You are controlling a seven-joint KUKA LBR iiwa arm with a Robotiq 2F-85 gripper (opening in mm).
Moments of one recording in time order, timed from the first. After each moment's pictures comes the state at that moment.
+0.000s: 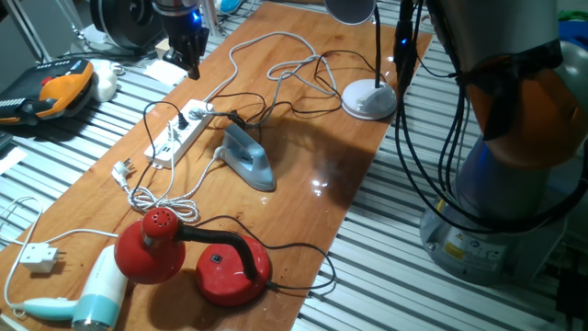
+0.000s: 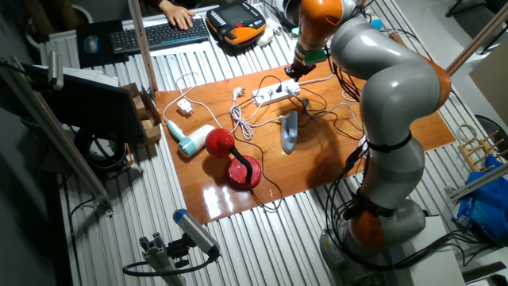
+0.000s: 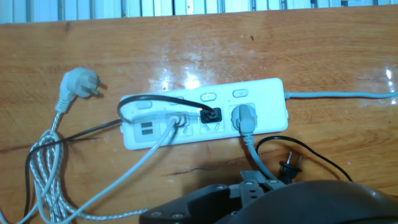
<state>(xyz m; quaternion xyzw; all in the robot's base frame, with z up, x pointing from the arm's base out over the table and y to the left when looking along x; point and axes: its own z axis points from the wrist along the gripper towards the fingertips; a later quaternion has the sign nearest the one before) 0.647 -0.011 0.201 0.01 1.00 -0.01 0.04</state>
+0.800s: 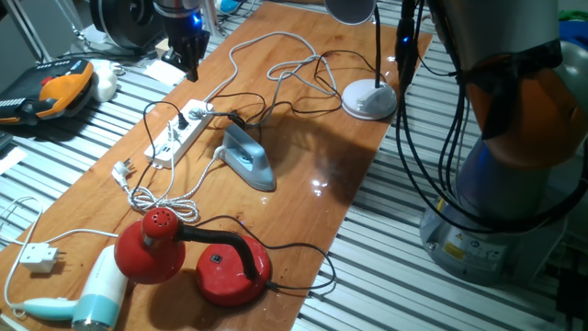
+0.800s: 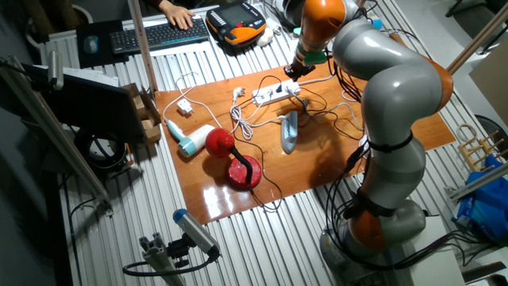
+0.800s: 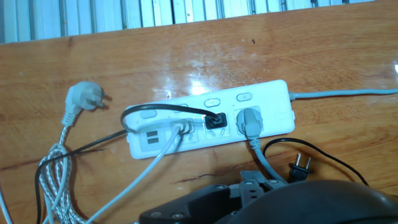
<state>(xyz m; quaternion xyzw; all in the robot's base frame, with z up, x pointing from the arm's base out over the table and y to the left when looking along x) 0.648 -0.009 0.198 0.04 1.00 0.00 0.05</state>
